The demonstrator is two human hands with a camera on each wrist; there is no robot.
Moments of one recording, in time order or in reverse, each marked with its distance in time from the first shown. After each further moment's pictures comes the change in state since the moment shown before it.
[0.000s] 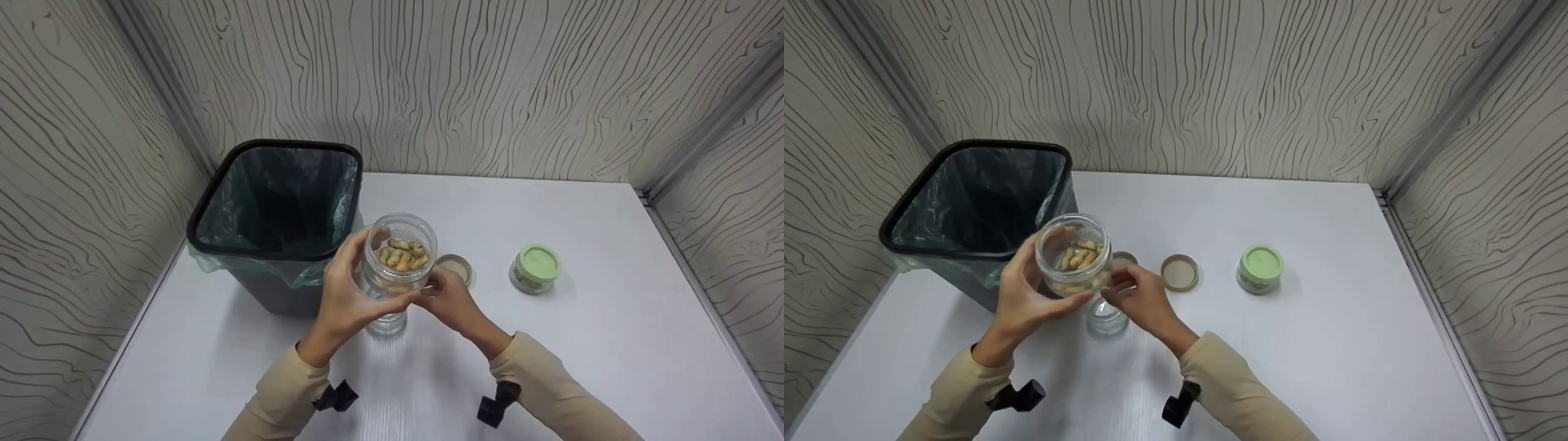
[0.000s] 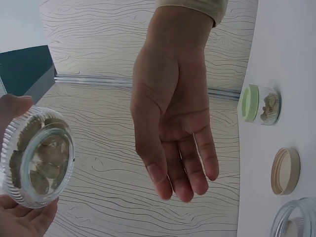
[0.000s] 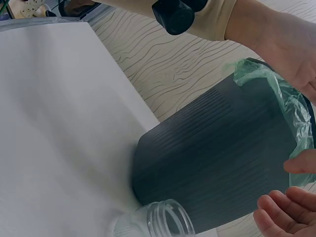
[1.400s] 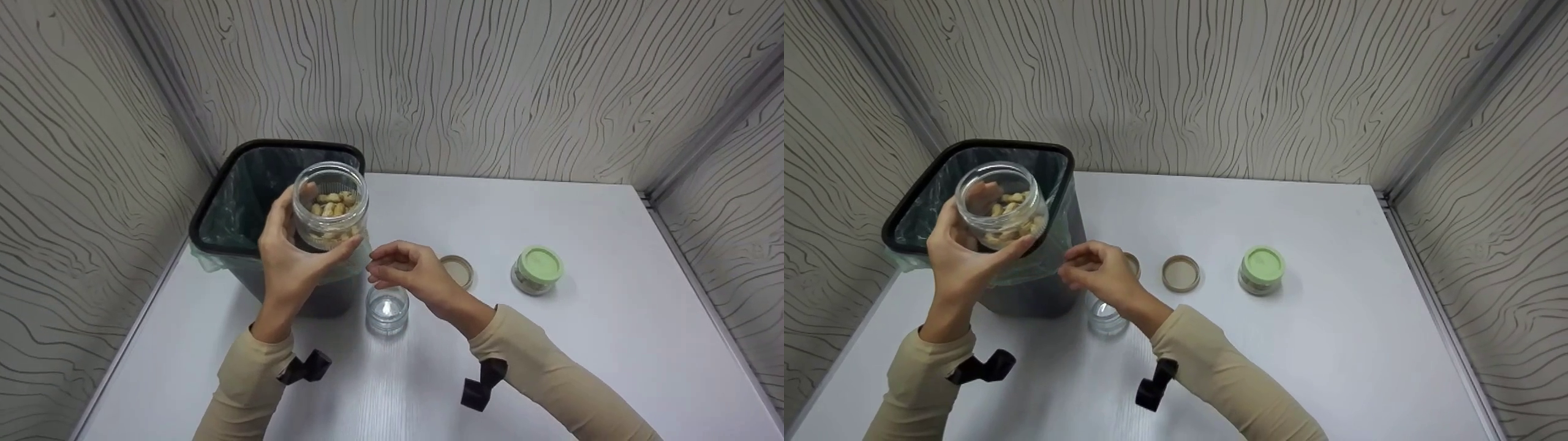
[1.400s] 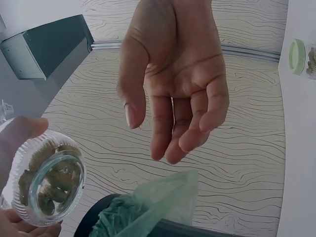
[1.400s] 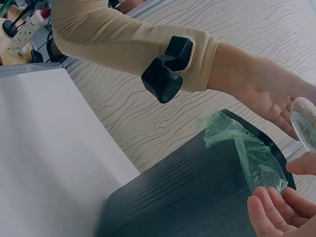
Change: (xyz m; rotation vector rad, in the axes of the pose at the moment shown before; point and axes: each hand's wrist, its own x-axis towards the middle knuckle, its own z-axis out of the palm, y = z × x) left_hand 0.037 0.005 -0.053 -0.043 0.271 -0.071; right_hand 0.031 -0.061 0.010 0.428 -0.207 0.124
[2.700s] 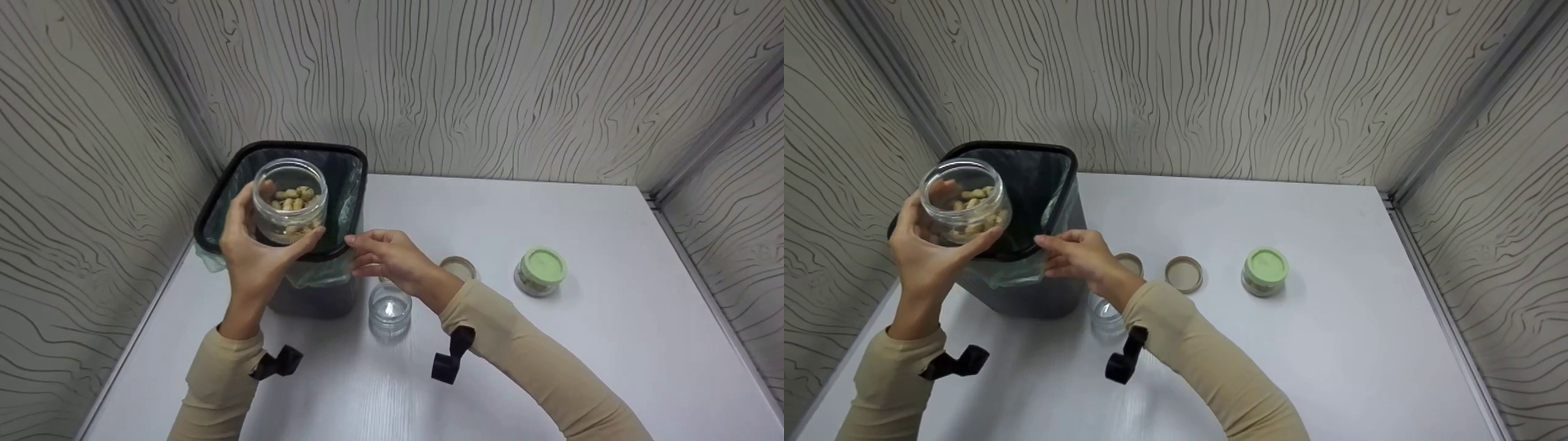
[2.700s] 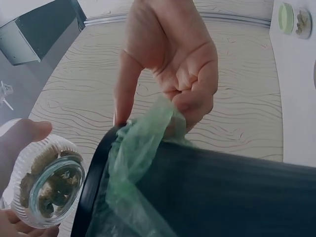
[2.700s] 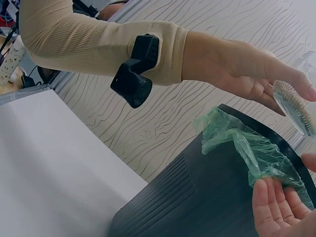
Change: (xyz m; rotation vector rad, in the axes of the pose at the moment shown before) left_hand 0.012 -0.011 -0.035 0.130 0.102 0.008; right_hand 0.046 -0.012 0.022 0.220 0.067 0.245
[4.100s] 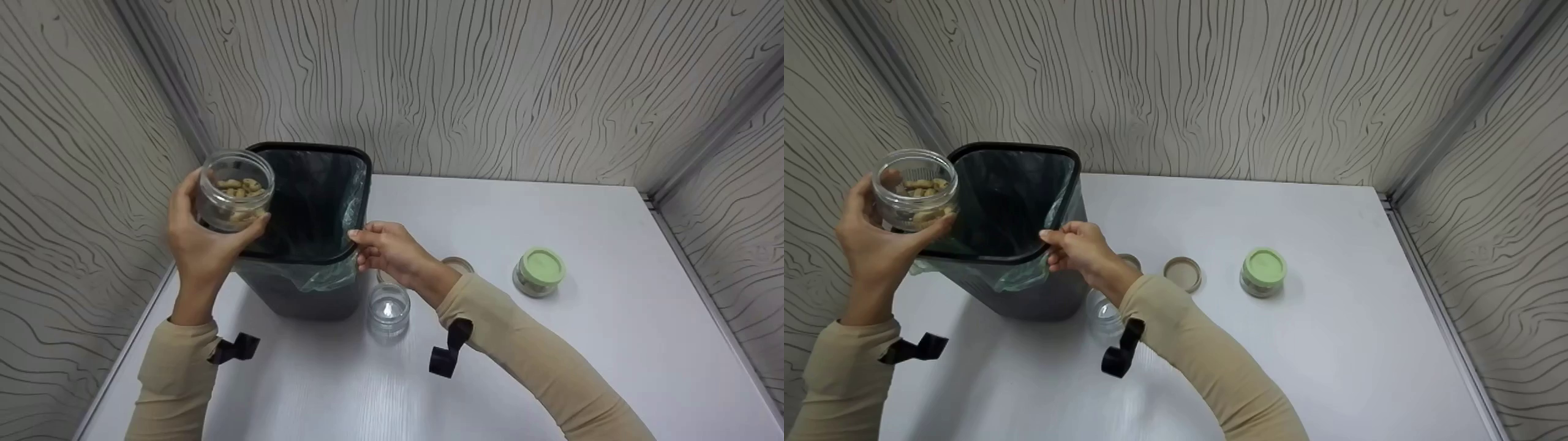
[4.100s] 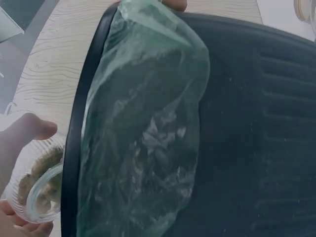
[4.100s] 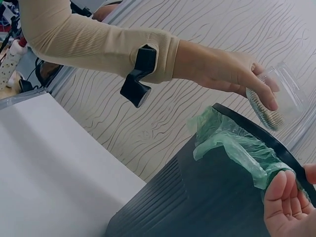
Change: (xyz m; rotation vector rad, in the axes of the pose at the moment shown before) left_hand 0.029 -0.029 -0.044 0.216 0.101 0.077; right_hand 0.004 -0.008 -0.001 0.018 0.008 -0.021
